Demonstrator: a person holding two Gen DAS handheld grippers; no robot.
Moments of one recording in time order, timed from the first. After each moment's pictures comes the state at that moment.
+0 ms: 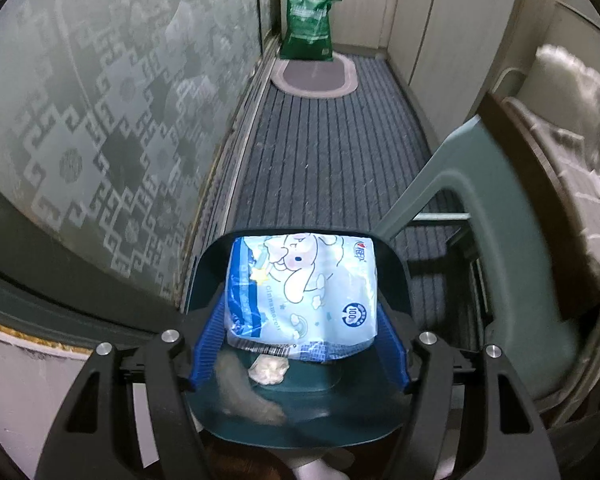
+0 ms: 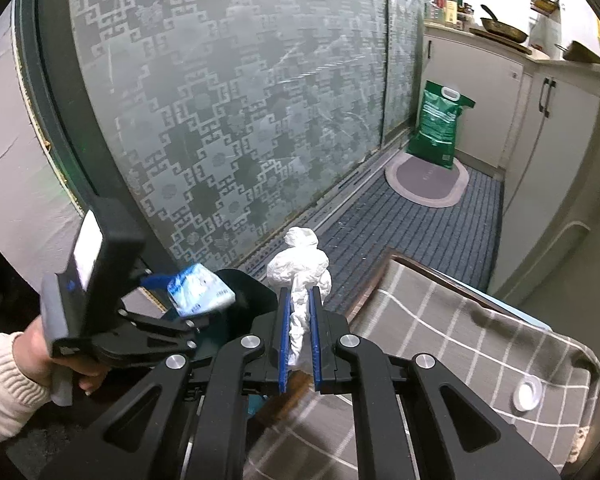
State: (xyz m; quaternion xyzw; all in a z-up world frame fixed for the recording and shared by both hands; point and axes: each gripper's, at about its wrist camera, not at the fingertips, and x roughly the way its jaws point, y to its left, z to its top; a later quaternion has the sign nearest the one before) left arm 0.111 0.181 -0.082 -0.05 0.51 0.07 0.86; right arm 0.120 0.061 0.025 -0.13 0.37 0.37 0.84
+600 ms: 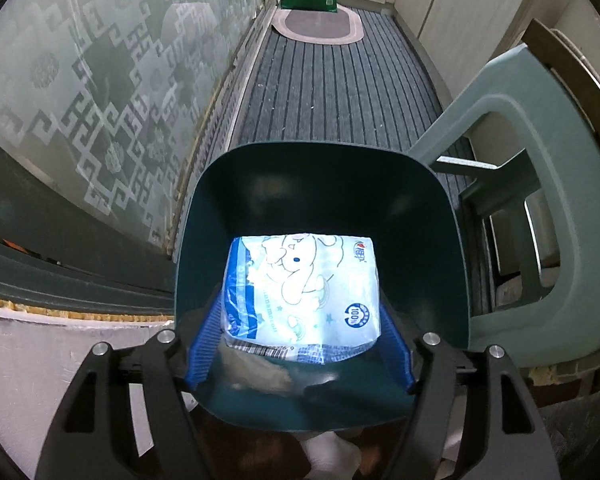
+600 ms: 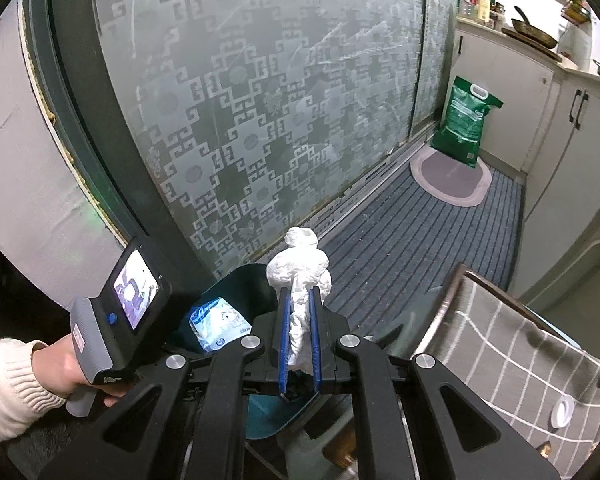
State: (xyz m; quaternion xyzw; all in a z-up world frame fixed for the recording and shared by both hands) left arm 0.094 0.202 -0.137 -0.06 0.57 0.05 0.82; right arm 0.112 0.121 0.008 -0.16 0.40 0.39 0.82
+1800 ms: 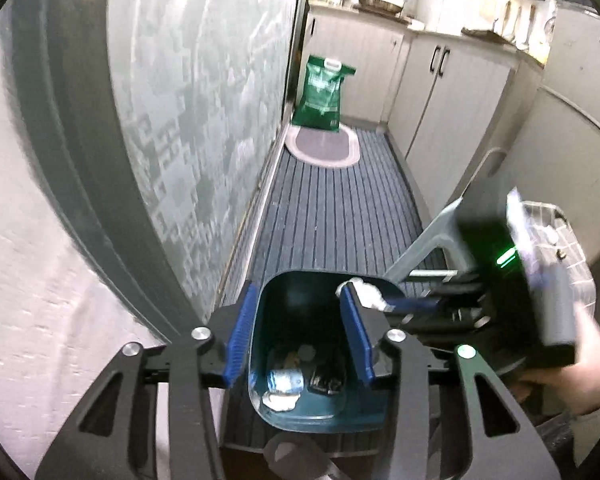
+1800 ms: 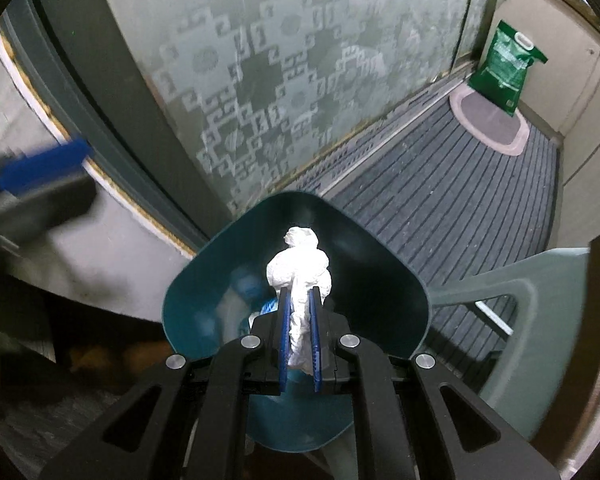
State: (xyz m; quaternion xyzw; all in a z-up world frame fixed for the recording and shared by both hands) left arm 0.026 0.243 -0.007 -0.10 0.38 0.06 0.92; right arm 0.105 0.206 -0.103 -0.22 0.50 0.38 0.74
